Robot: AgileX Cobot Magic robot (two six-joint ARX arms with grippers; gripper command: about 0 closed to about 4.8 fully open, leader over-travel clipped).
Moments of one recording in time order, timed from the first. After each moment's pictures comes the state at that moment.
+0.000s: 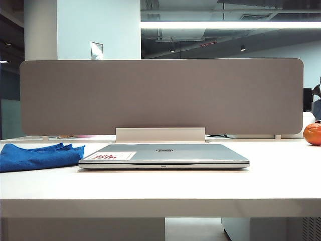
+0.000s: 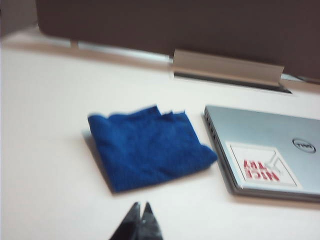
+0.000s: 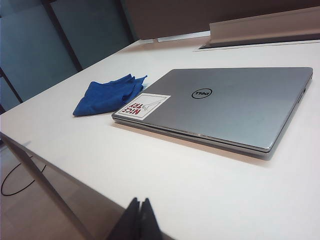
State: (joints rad) left arm 0.03 0.00 0.01 -0.07 0.11 -0.15; right arm 0.04 0.00 0.01 -0.09 -0.63 0.22
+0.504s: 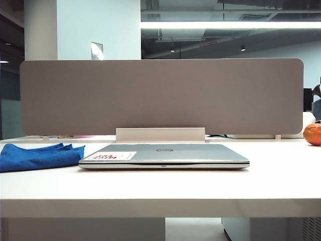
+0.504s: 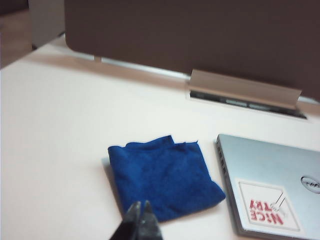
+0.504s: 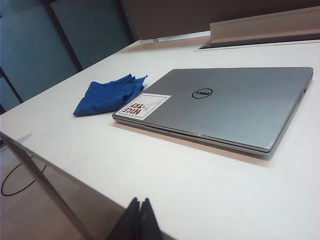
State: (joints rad) left arm 0.03 0.27 0.30 -0.12 0.02 -0.17; right arm 0.04 0.00 0.01 -0.09 -0.63 0.22
